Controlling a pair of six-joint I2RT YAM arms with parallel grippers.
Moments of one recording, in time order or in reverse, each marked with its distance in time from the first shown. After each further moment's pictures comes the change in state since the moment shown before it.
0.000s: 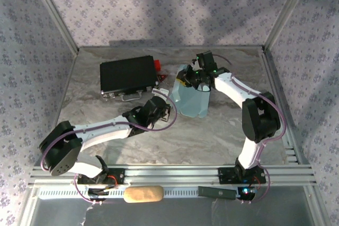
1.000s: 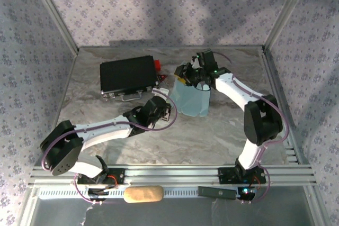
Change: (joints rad) left arm -0.001 0.008 0.003 0.015 0.003 -0.026; right arm 0.013 -0.027 0.013 0.026 0.017 0.009
